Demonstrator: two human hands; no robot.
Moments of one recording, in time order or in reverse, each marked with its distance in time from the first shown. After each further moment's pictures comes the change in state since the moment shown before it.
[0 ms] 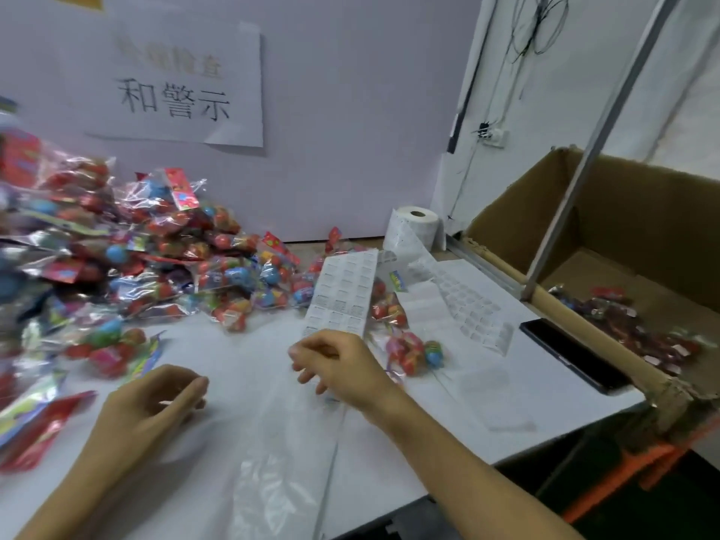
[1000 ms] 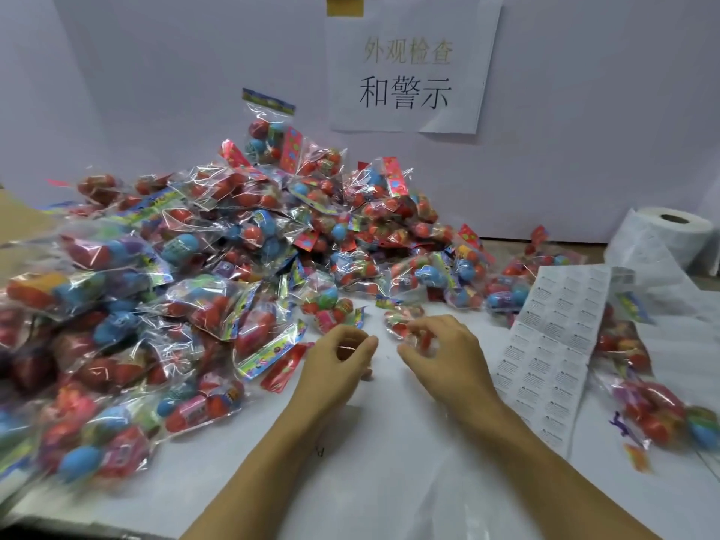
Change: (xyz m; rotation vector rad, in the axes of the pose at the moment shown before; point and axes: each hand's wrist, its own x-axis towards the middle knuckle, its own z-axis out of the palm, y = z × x) left_hand 0.012 0.001 -0.010 -0.100 0.249 -0.308; right_hand 0.062 0.002 0.102 -0.506 0.108 -0.289
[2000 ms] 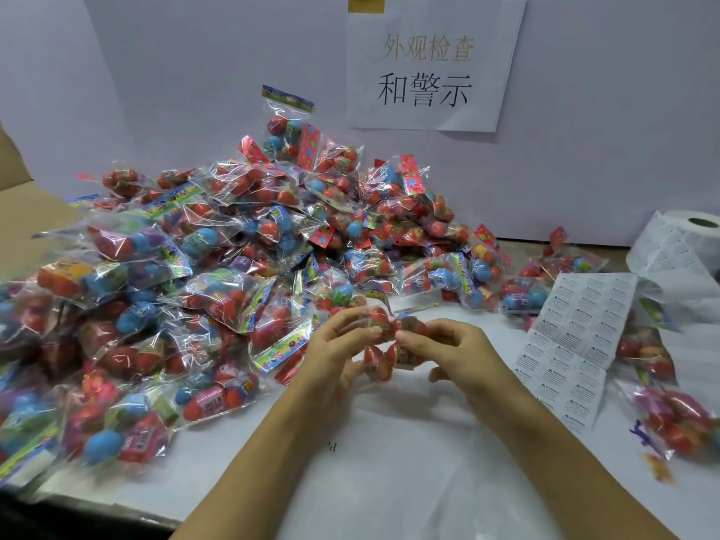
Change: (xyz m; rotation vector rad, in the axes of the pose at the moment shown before) left_hand -0.002 0.015 -0.014 -0.640 -0.148 -0.097; right_hand -0.003 -0.027 -0.021 0.639 -0.321 0.285
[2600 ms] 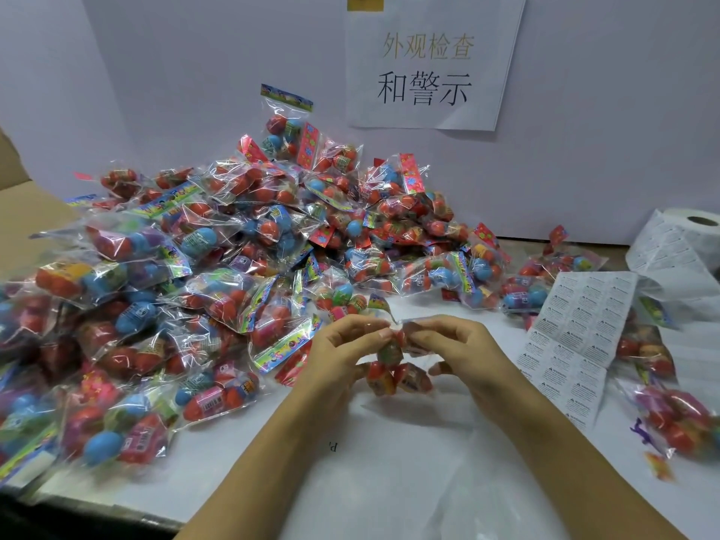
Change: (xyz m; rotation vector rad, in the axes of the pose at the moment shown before) left_hand -0.002 0.000 0.003 0.141 0.003 0.006; right_hand 0.000 -0.005 -0.005 0.002 -0.049 -0.029
